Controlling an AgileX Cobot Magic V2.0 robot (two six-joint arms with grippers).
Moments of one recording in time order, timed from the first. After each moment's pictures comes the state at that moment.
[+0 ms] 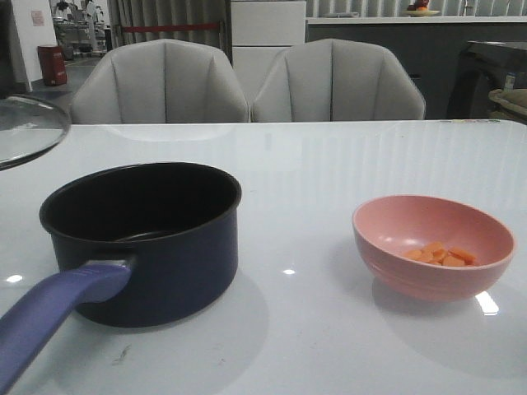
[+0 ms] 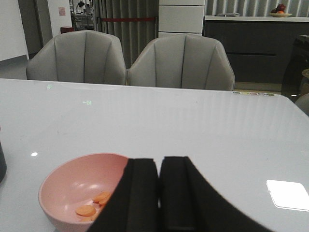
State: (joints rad) left arm -0.08 1.59 -1.44 -0.08 1.23 -0.12; right arm 0.14 -0.01 0.03 -0.05 0.03 0.09
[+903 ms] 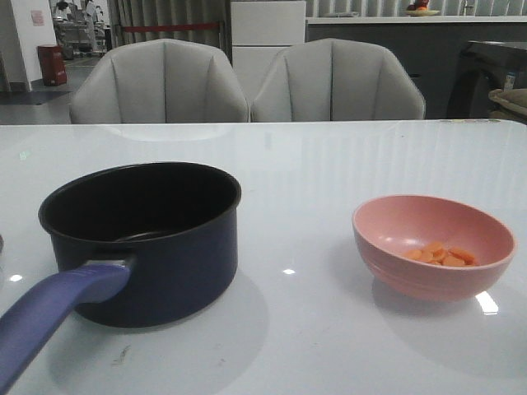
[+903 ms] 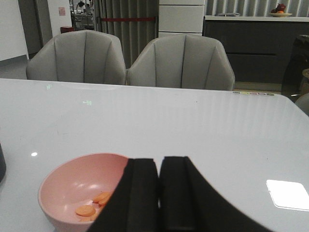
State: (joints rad) left arm 0.20 1.73 -1.09 -0.29 0.89 0.15; right arm 0.14 -0.01 0.03 -0.05 0.03 0.09
